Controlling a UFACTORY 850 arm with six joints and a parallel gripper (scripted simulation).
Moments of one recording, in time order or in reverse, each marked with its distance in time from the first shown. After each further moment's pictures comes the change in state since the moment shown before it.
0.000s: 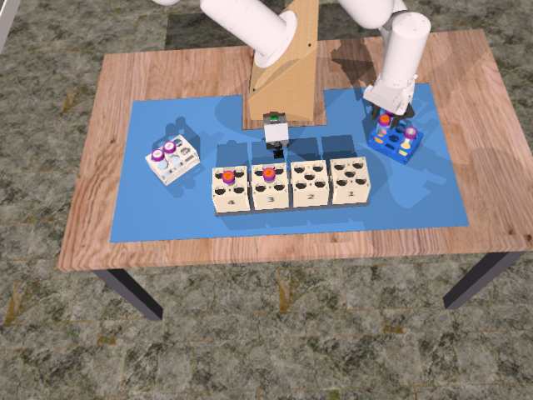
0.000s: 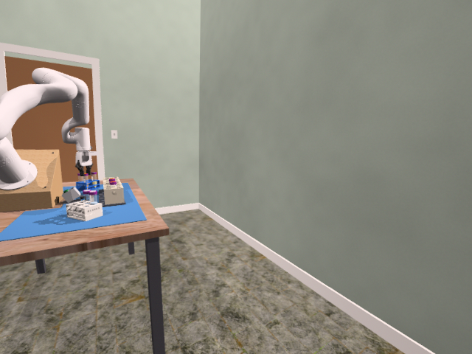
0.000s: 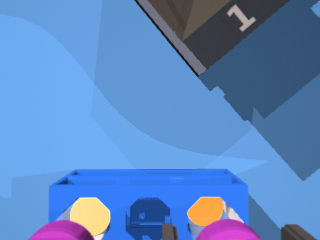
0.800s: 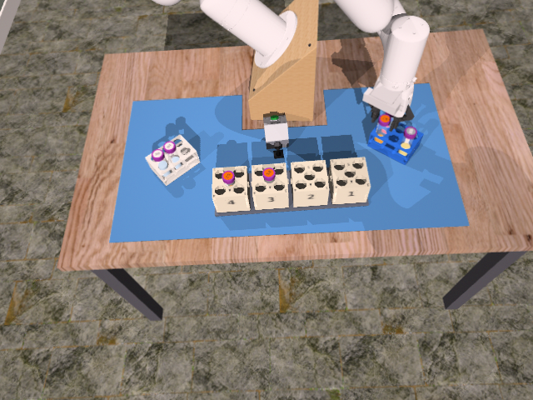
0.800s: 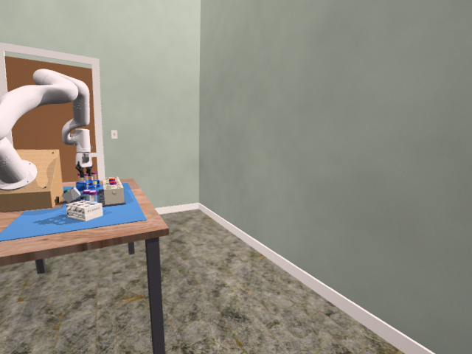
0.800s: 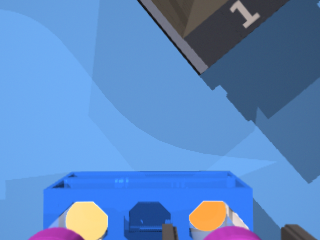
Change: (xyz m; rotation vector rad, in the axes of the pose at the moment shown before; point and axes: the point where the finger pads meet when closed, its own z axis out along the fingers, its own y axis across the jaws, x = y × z) arm 0.000 0.000 0.009 0.000 0.000 0.000
